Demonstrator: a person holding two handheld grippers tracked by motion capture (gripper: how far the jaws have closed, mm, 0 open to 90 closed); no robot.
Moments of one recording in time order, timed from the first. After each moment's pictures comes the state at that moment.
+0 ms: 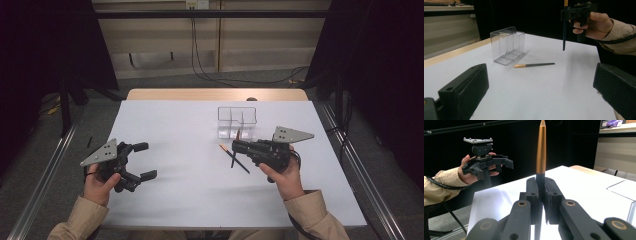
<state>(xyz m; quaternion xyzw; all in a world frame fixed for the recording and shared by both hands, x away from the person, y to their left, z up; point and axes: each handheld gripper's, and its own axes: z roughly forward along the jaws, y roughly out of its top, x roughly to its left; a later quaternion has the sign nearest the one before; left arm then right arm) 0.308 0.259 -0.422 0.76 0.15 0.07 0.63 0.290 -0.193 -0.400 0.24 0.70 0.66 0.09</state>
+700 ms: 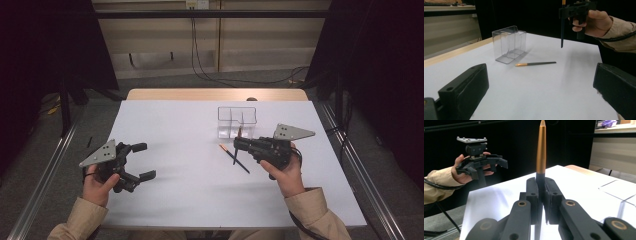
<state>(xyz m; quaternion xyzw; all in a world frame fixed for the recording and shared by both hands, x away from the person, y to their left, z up) 0.308 0.262 -0.424 0.76 0.16 0.07 0.63 0.297 -0.198 -0.398 0.25 0.71 0.65 0.10</state>
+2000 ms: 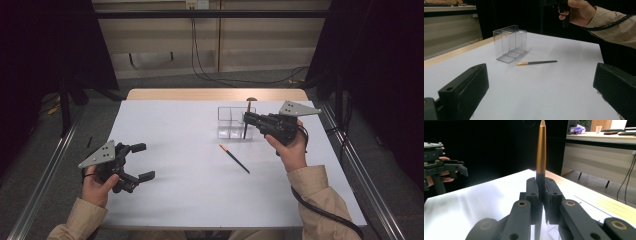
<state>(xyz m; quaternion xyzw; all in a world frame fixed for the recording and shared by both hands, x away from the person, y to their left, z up) 0.306 0.264 -0.424 0.76 0.15 0.08 0.63 0.347 -0.222 -0.377 0.28 0.71 0.62 0.18</state>
